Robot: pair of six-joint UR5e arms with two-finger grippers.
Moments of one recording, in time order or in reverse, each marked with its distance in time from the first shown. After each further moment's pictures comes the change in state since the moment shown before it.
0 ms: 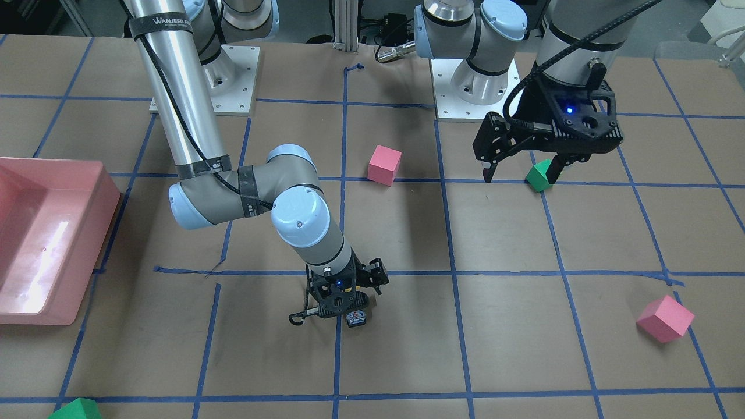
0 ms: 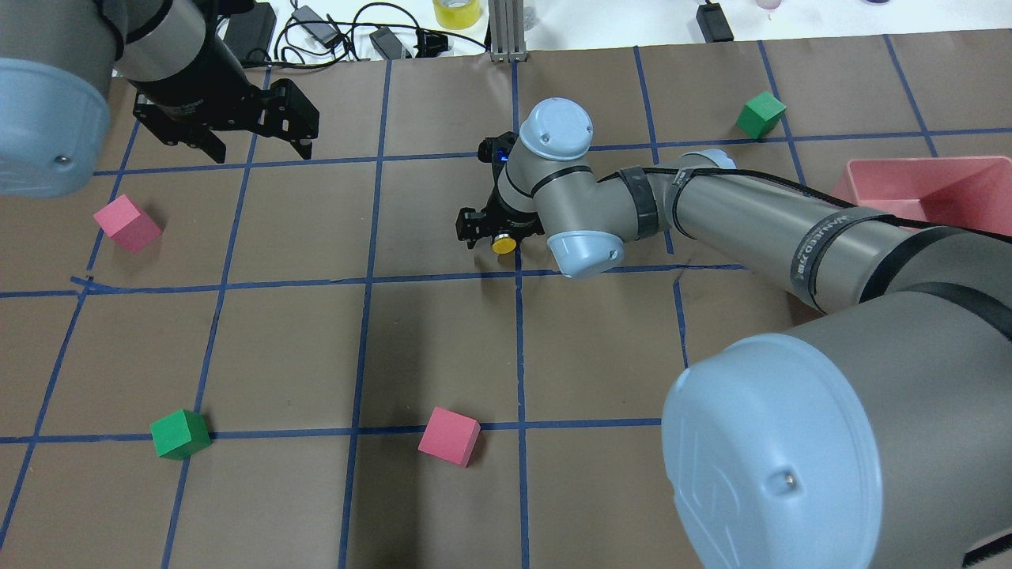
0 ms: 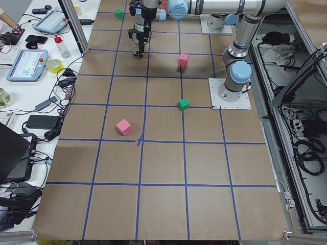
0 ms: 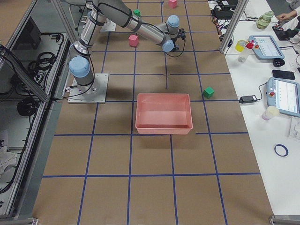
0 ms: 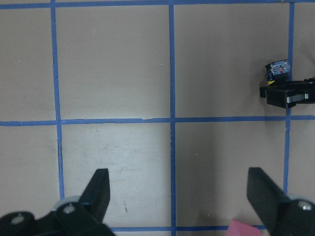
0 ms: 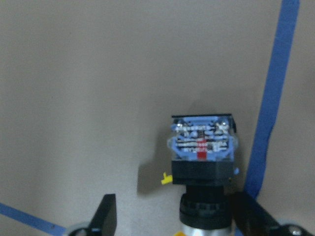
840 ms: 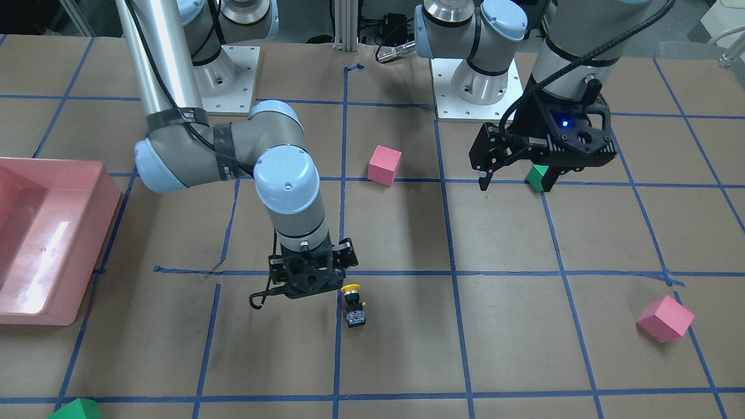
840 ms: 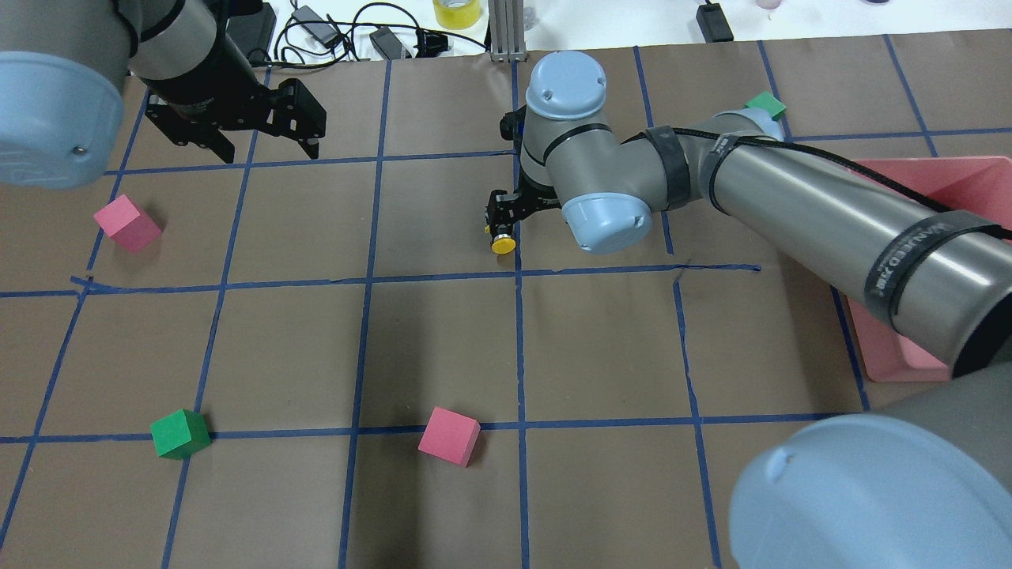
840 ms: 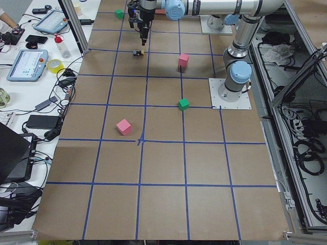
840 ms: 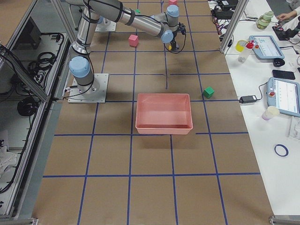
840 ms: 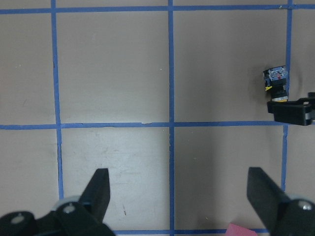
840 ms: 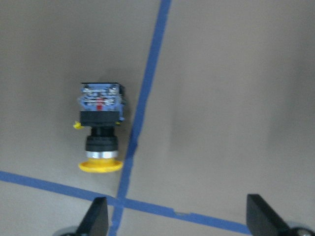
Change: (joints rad) left arm -0.006 -0.029 -0.016 0.038 -0.008 -0.014; right arm -0.049 -0.187 0.002 0.281 -0.237 -0.106
